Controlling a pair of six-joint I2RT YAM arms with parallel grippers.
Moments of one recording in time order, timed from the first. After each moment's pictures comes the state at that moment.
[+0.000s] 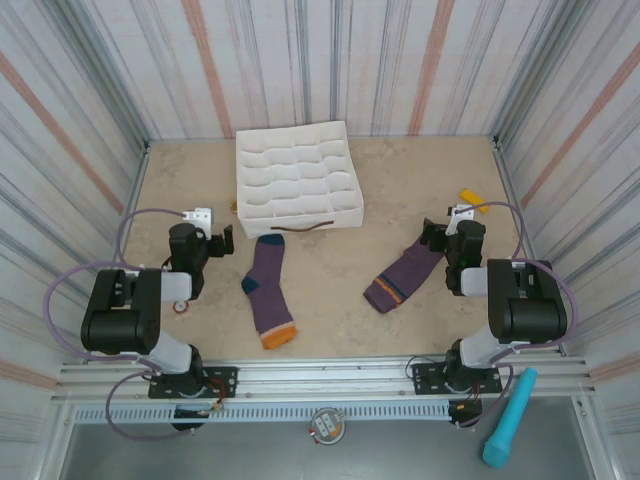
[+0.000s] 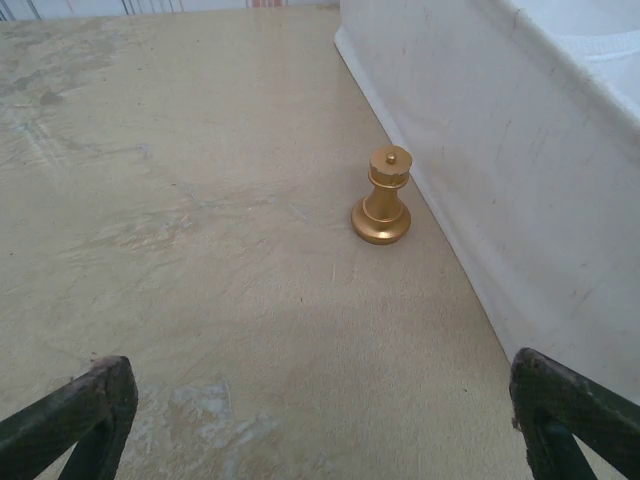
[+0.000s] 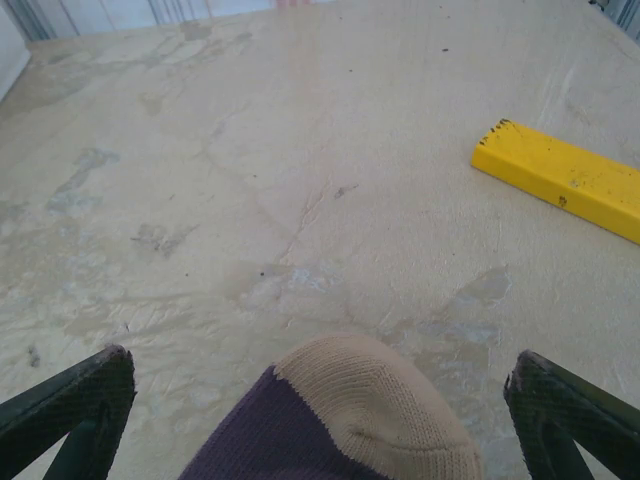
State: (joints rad) left arm -0.01 1.51 0.39 0.68 0.05 0.05; right arm -0.04 1.55 0.39 0.74 -0.01 0.09
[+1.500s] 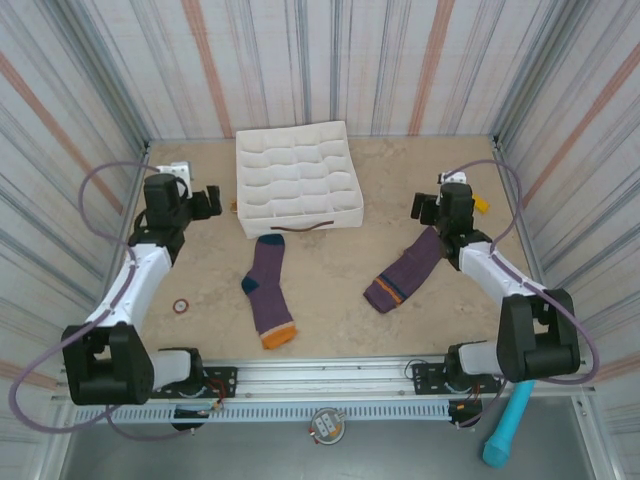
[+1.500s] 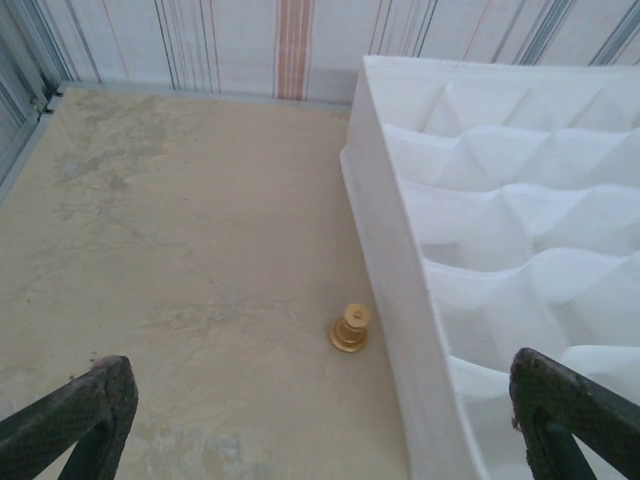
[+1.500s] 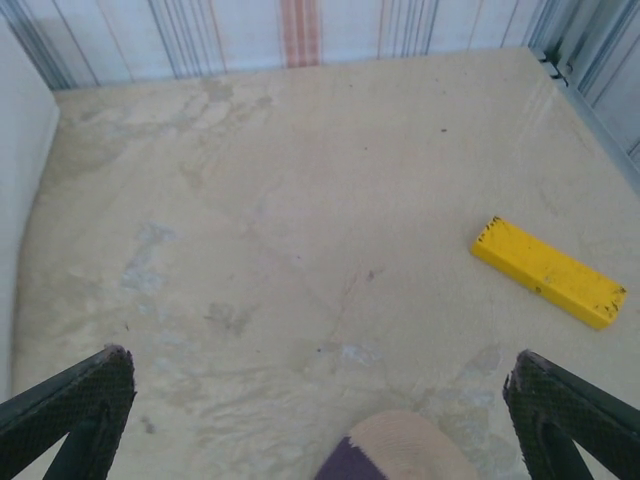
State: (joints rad) left arm -0.01 1.21 0.91 -0.21 0.05 -0.13; right arm 0.16 1.33 0.78 0.02 0.25 0.18
